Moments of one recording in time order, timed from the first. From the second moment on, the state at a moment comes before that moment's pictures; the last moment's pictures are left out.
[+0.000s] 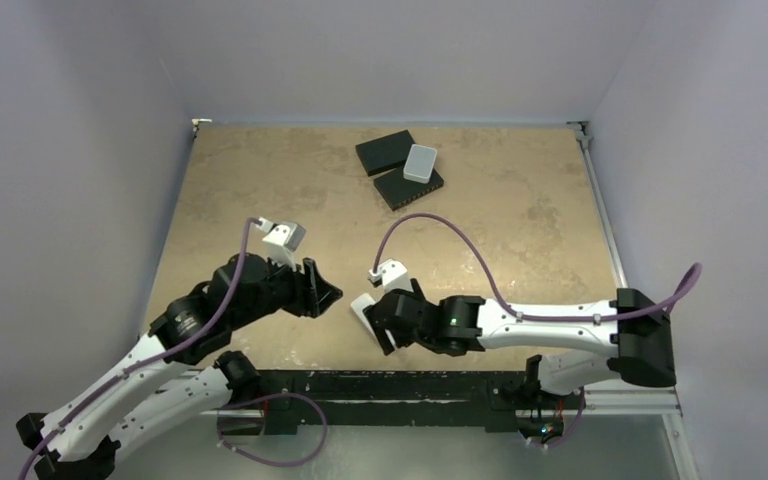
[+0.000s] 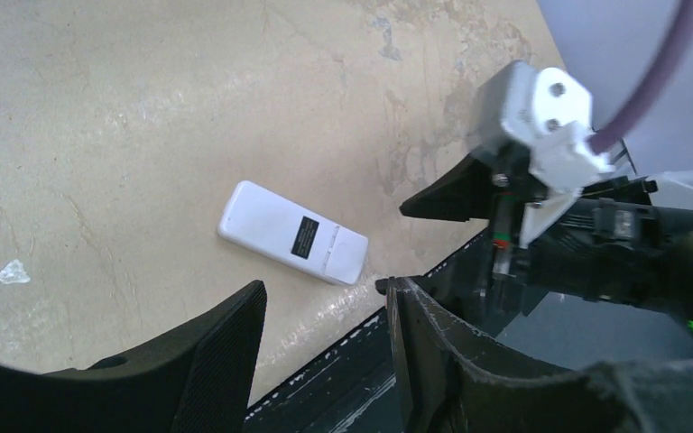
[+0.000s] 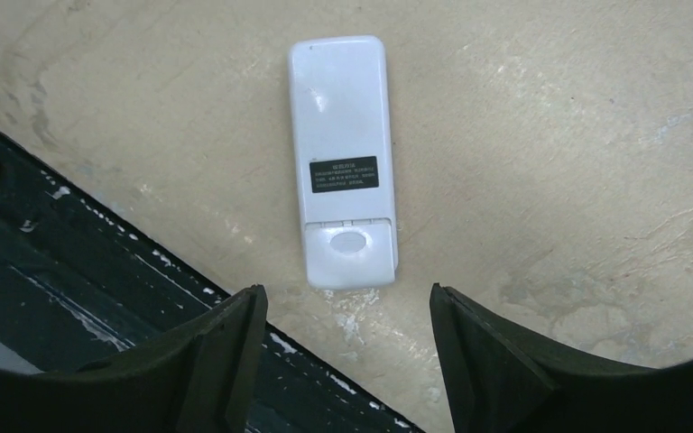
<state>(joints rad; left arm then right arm) -0.83 0.59 0.79 -0.65 -0.02 -0.57 1.34 1.36 0.91 -0.52 0.43 0.63</state>
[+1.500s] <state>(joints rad) -0.81 1.60 0.78 0.08 0.11 -0.62 1.34 1.09 0.61 -0.36 0.35 0.79</state>
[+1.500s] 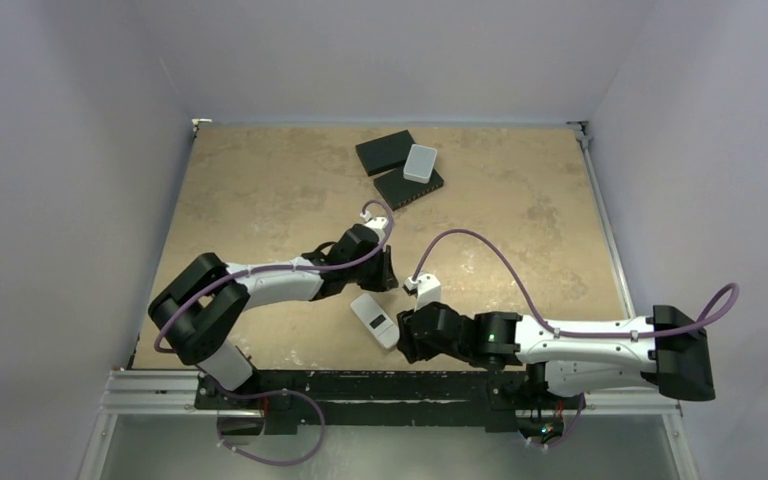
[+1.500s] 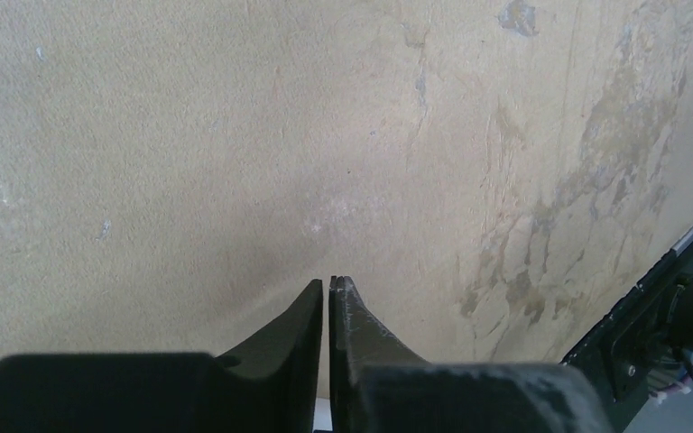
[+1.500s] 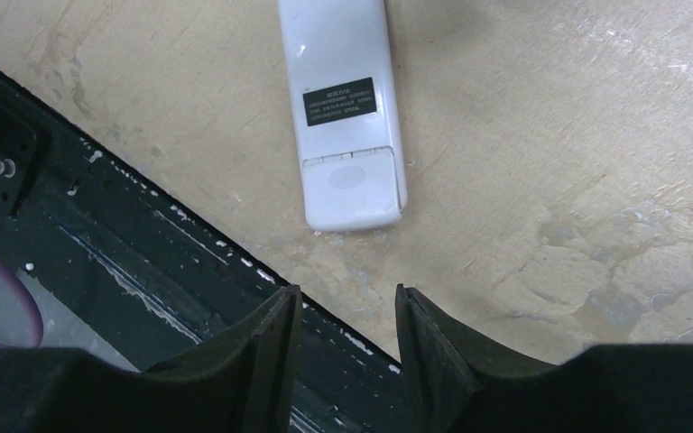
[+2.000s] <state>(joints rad) -0.81 1.60 0.78 0.00 0.01 -0.60 1.34 1.09 0.61 -0.35 0.35 0.80</state>
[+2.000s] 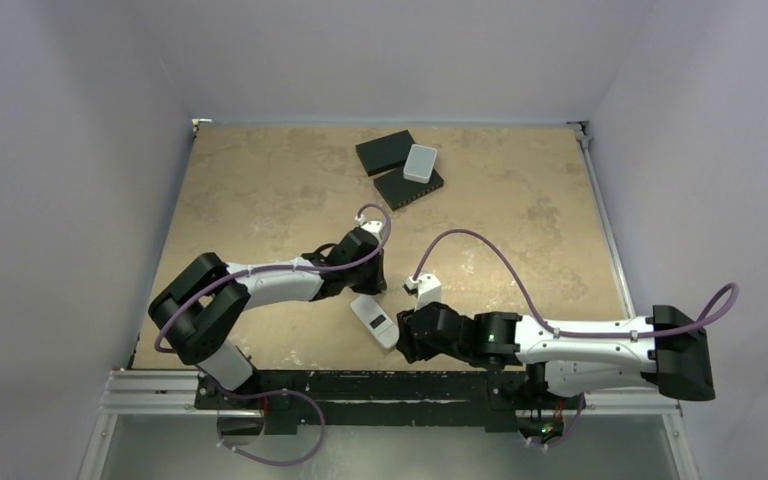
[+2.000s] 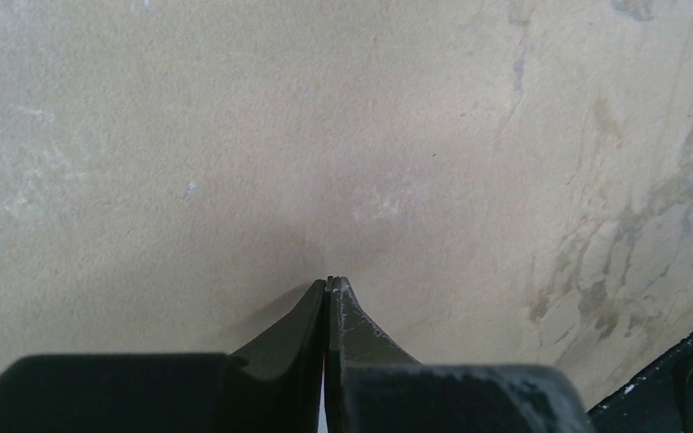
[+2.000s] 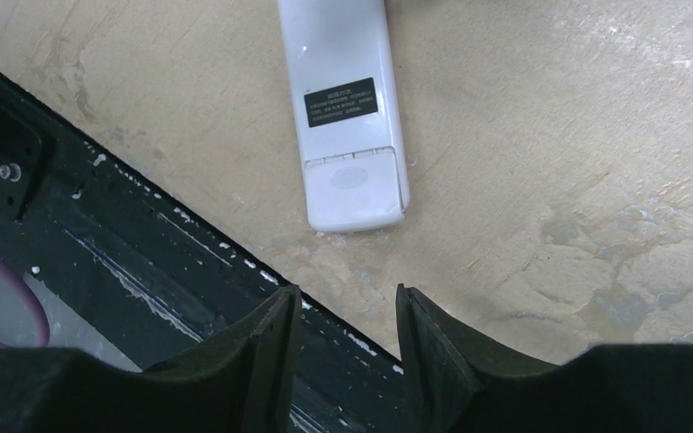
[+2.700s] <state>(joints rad) -0.81 1.57 0.74 -0.07 -0.03 -0.60 1.34 1.09 0.61 -0.36 0.35 0.82</state>
